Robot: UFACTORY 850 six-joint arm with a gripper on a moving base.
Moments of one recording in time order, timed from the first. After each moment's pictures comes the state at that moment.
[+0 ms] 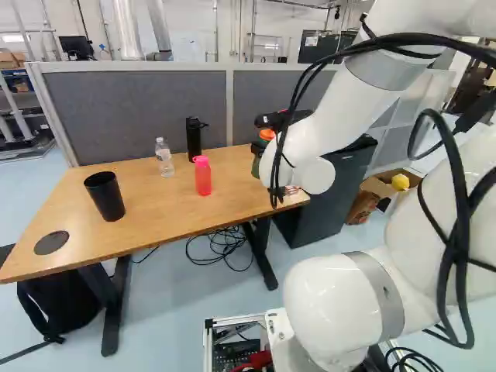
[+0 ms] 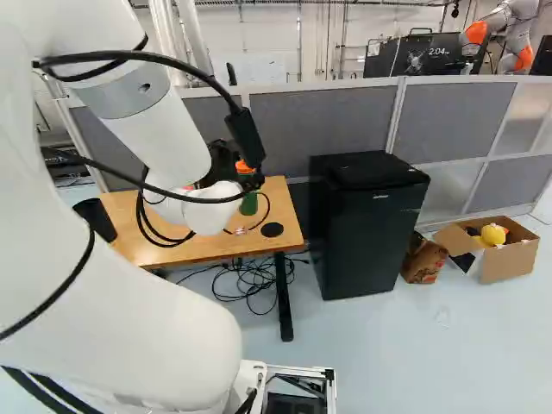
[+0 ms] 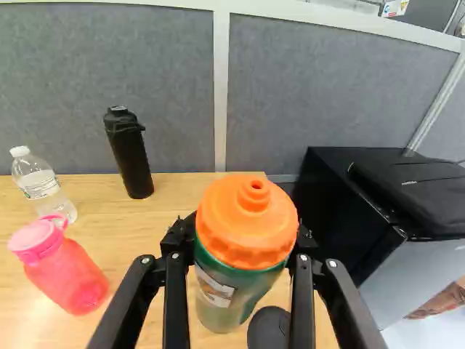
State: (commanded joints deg) arm 1.1 12.1 -14.9 -4.4 49.3 0.0
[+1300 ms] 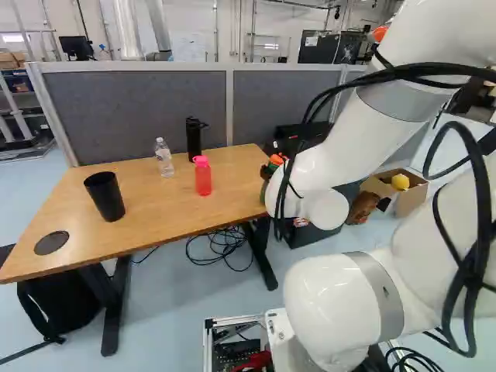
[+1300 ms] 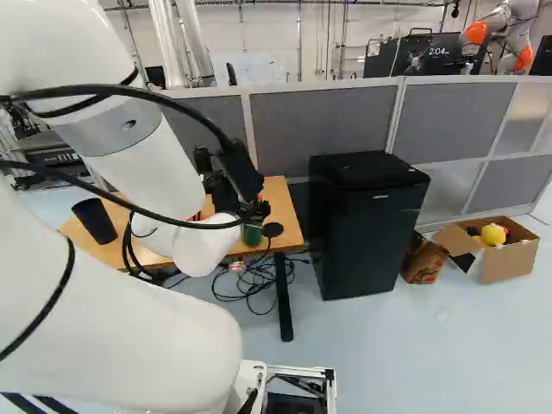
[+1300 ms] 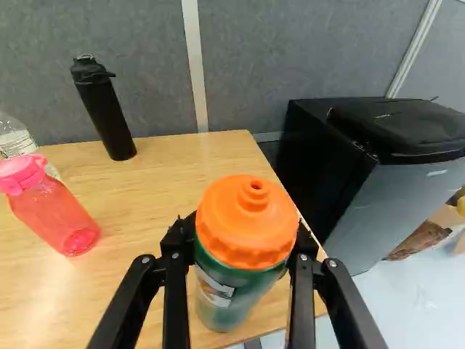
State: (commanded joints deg) arm 0.0 16.0 -5.0 0.0 50.0 0.0
